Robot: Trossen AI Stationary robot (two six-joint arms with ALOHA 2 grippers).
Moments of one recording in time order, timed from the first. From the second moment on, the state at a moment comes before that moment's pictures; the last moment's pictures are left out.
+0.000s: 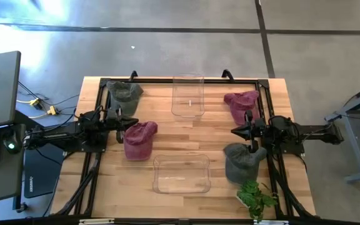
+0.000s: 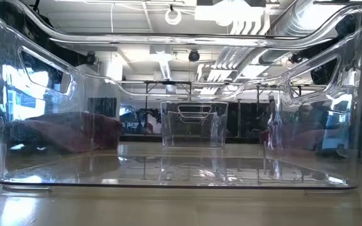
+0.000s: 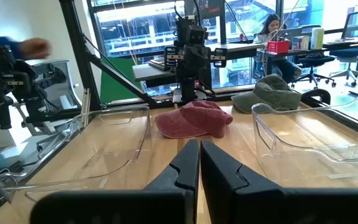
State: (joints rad) left arm 0.14 0.01 0.01 0.01 -0.05 -0.16; right arm 0.01 0.01 0.01 0.02 0.00 0.13
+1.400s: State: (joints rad) left arm 0.14 0.01 0.01 0.01 -0.05 -0.16; right arm 0.01 0.13 0.25 0.62 0.68 0.27
